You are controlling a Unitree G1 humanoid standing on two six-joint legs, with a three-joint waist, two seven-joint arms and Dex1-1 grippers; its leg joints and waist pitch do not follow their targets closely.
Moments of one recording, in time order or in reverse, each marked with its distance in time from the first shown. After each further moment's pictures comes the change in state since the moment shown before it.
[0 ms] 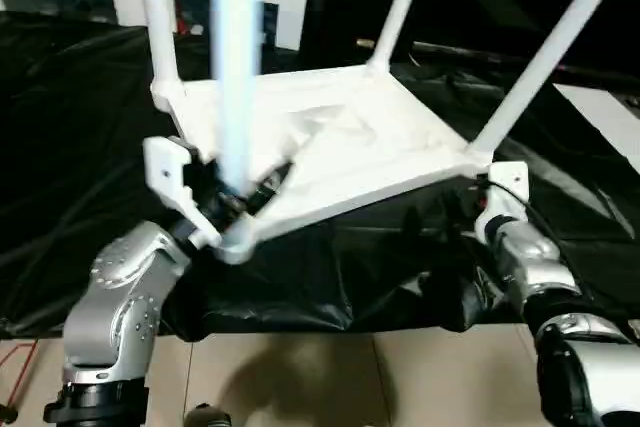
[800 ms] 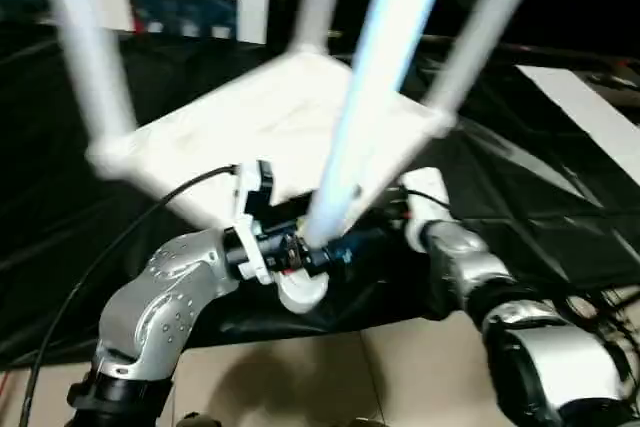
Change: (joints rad) left arm -0.051 0.011 -0.215 -0.045 -0.149 0.144 -0.251; right arm -0.091 0.181 0.116 0.074 -0.083 0.061 0.135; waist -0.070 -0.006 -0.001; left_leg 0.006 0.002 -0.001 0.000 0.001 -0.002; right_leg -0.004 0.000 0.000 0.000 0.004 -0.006
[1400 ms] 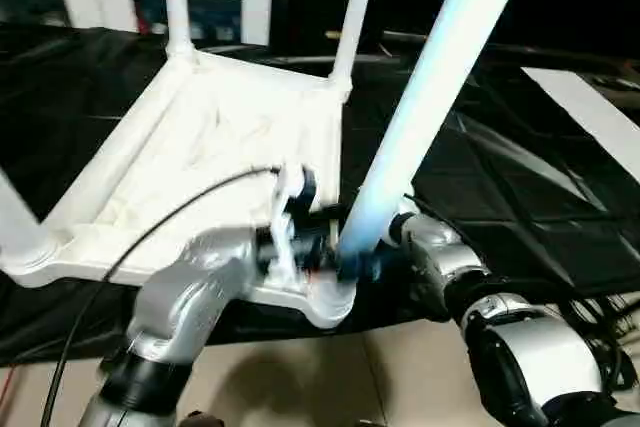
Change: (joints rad) left arm -0.121 -0.031 -0.087 0.192 0.140 -0.105 0.042; right arm -0.030 0.015 0.017 0.000 -0.013 -0.036 0.015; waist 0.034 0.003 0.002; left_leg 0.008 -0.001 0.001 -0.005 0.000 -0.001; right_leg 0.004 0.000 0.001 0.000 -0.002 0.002
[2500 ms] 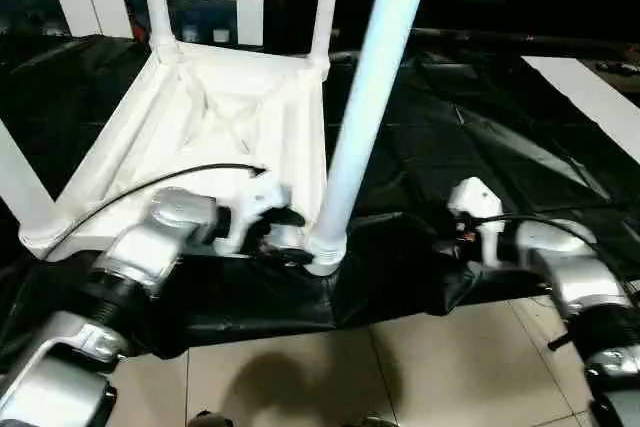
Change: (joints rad) left arm -0.247 0.298 -0.168 0.524 0.397 -0.292 -0.265; right arm 0.316 -0.414 0.113 -0.629 0.102 0.080 0.823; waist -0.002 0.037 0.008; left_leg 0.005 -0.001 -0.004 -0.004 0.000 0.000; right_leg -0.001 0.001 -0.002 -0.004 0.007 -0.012
